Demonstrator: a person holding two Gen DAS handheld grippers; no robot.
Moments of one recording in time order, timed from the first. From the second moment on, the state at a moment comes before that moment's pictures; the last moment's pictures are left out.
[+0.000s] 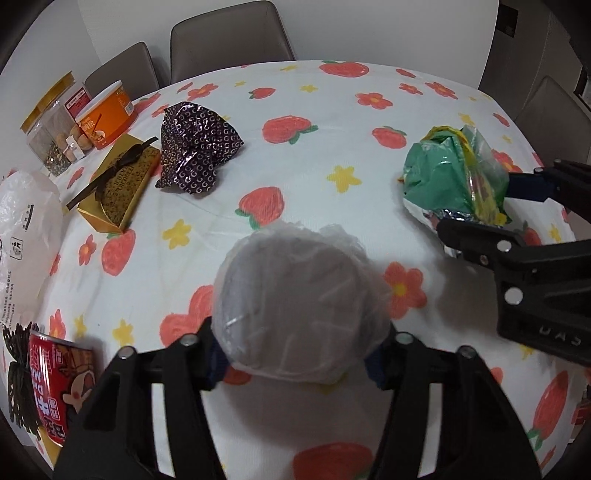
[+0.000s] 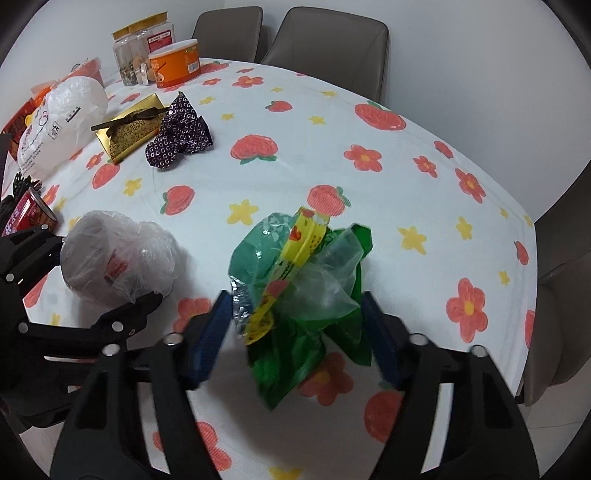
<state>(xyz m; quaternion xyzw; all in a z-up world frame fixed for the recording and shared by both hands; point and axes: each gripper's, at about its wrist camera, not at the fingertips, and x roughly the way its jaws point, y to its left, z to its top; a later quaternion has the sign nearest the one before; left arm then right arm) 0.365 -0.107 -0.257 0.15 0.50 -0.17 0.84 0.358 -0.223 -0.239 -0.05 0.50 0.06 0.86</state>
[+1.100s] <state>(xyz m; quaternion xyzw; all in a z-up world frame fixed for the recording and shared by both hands) 0.172 -0.285 -0.167 0.25 0.39 -0.39 0.80 0.098 -0.377 -0.135 0.07 0.41 -0.13 0.90</state>
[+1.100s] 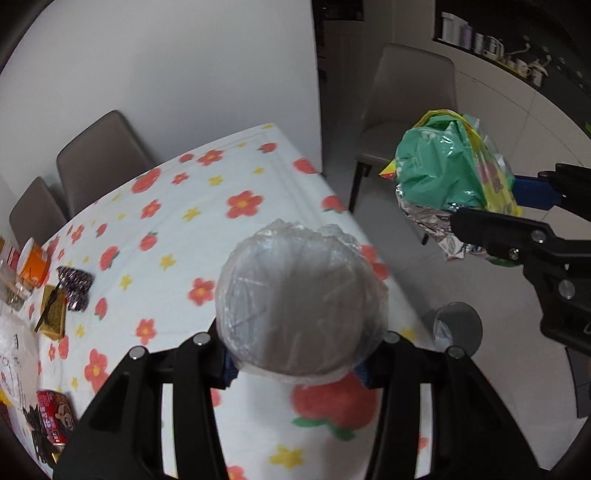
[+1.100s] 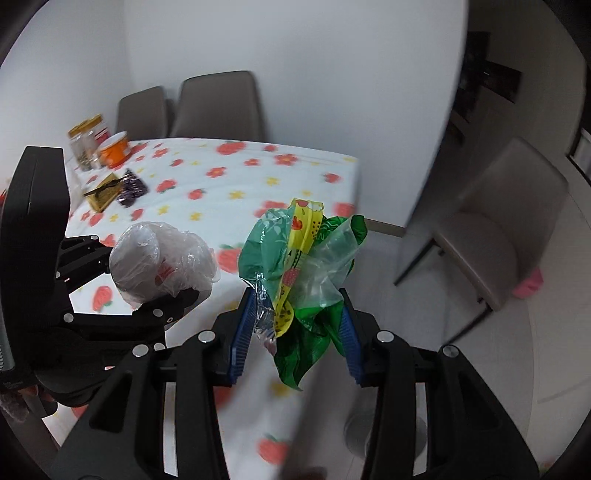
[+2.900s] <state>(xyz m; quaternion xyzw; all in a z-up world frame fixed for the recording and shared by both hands) -0.131 -0.595 -0.434 0.41 0.42 -0.56 0.59 -0.223 -0.625 -0.369 0.24 0.48 -0.33 0.77</state>
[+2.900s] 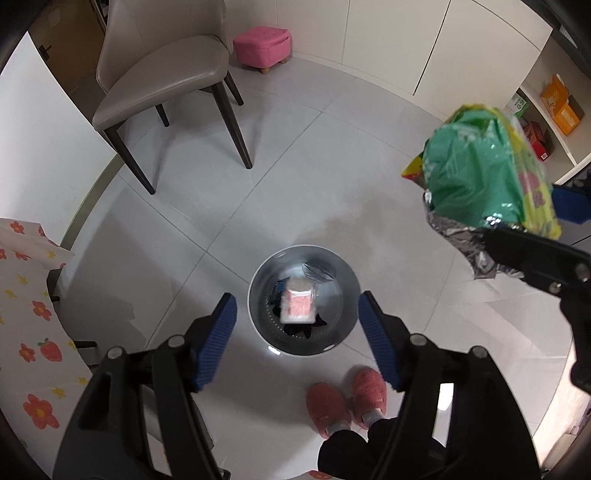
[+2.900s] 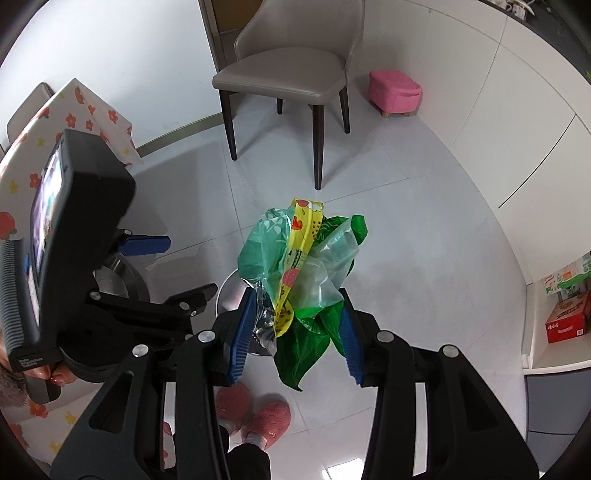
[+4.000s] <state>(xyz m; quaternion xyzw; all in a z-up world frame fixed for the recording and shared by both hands) -0.098 -0.561 -0.394 0.39 0.43 -0.51 0.63 -0.197 -0.608 -0.363 0.23 0.49 -0.28 0.79</state>
